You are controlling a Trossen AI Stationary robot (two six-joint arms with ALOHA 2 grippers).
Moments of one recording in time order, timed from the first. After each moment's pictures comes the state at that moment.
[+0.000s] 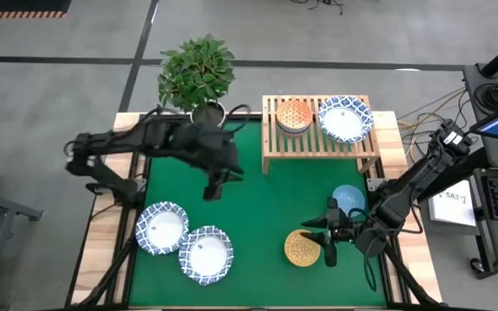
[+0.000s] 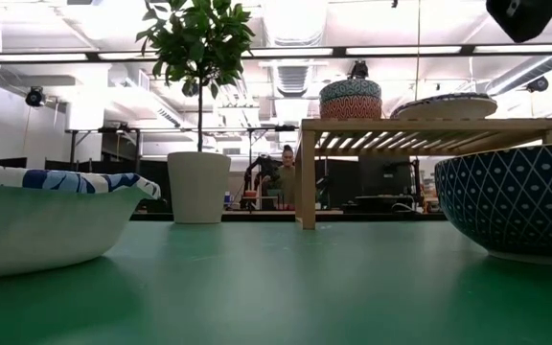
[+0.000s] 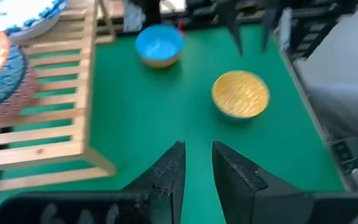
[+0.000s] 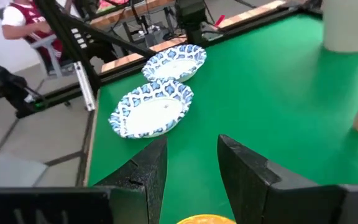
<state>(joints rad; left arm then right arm) -0.02 1.53 1.79 -0.96 0.09 0.07 0.78 1.20 0.75 -0.03 0.80 0.70</state>
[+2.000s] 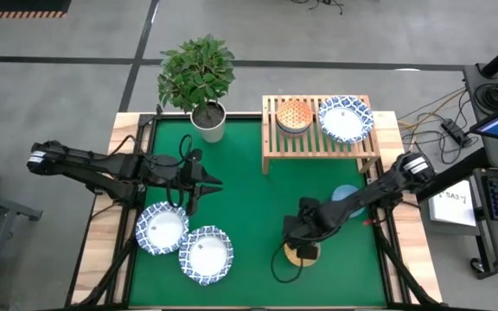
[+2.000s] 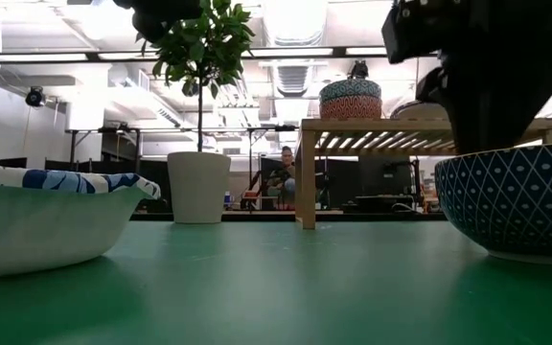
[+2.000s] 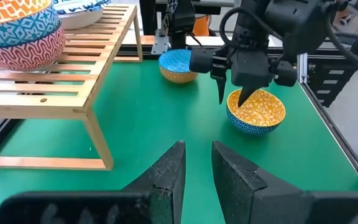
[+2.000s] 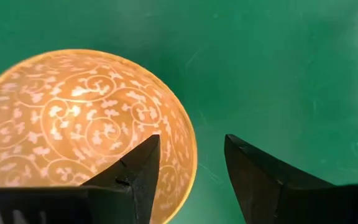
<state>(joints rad) -0.15 1.01 0.87 -0.26 -0.15 -0.09 0.44 1.73 1.26 -0.96 0.10 0.54</state>
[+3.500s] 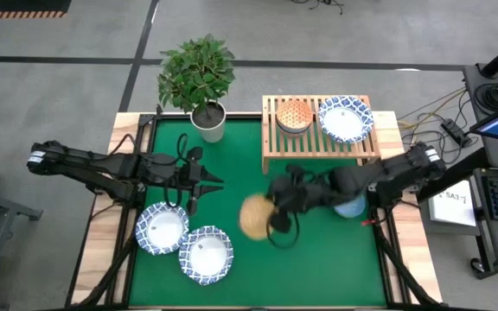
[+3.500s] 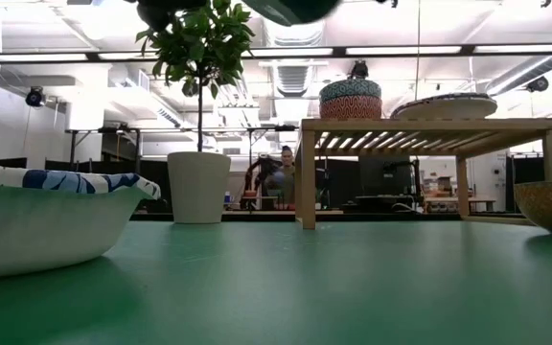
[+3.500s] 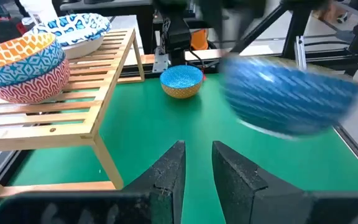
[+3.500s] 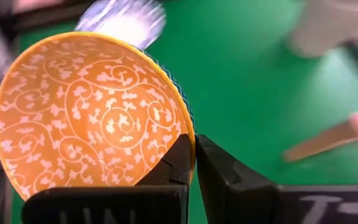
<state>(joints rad) -0.15 1.01 0.87 -0.21 -0.15 0.02 0.30 1.59 1.59 -0.80 0.36 0.47</state>
